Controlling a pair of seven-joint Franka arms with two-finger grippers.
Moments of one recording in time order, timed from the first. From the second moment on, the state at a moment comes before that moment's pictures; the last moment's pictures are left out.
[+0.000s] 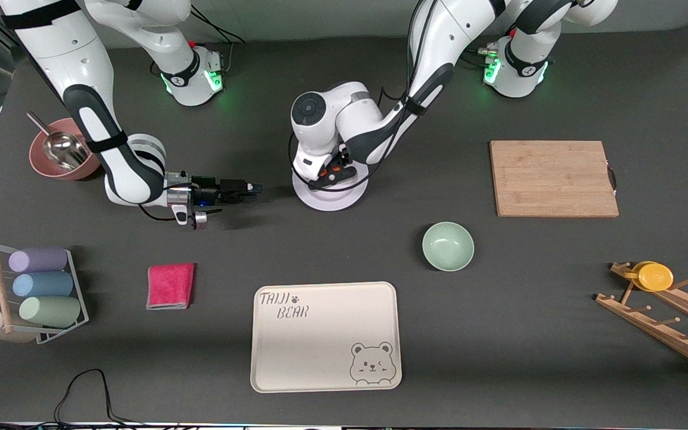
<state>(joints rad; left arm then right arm) -0.70 0.73 -0.37 -1.55 0.22 2.17 -1.44 -0.01 0.38 0.14 -2.36 1.39 2.00 -0.94</state>
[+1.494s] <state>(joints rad) -0.49 0.48 -0.30 -1.52 0.16 1.84 -1.07 0.03 0.41 0.22 -2.41 1.57 2.13 -1.03</state>
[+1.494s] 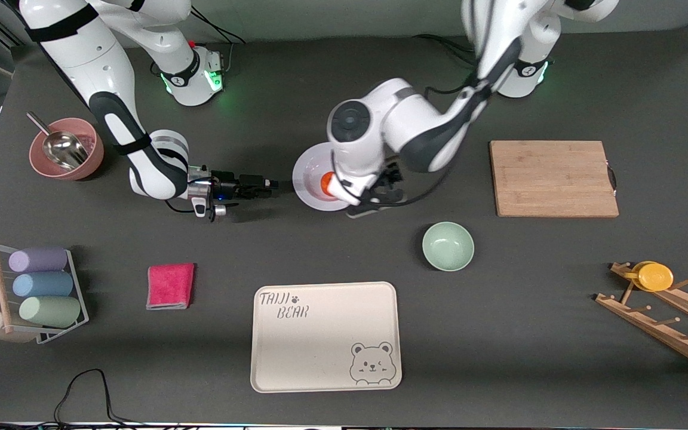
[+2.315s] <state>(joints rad) -0.07 0.20 -0.07 -1.54 0.03 1.57 -0.22 0.06 0.47 0.35 -2.43 1.75 2.26 -1.16</state>
